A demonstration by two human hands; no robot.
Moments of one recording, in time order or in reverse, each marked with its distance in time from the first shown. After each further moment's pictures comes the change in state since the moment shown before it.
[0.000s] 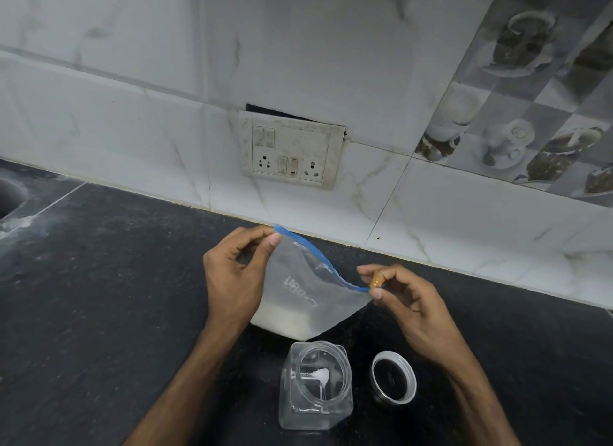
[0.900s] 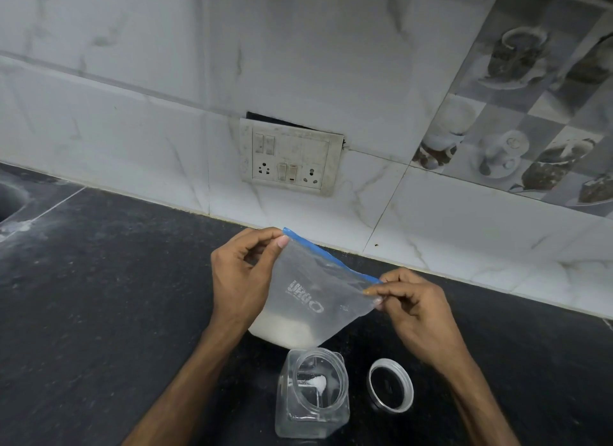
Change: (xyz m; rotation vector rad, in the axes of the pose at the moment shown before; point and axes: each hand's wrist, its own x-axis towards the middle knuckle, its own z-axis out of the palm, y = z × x) left_hand 0.005 0.005 0.008 0.054 -0.039 0.014; right_hand 0.004 -0.003 -0.004 -0.393 0.137 -0.051
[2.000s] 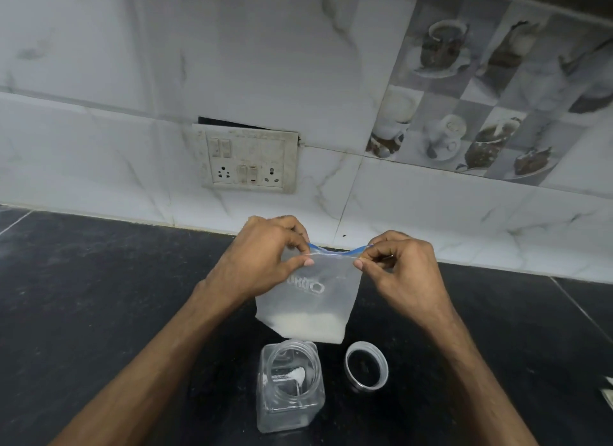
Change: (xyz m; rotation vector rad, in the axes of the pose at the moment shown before) left_hand 0.035 0.023 0.043 0.588 -0.791 0.336; right_hand 0.009 -0.029 -0.037 -0.222 0.187 0.021
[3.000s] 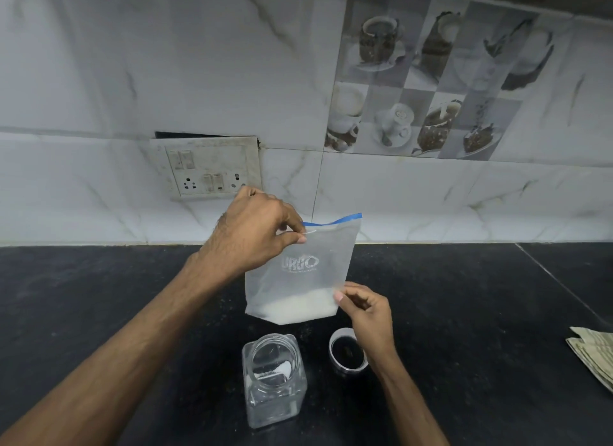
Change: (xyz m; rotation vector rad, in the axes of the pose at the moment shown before) left_hand 0.033 0.051 -0.019 0.228 -0.015 0.126; right_hand -0.078 0.078 0.073 0.670 0.232 0.543
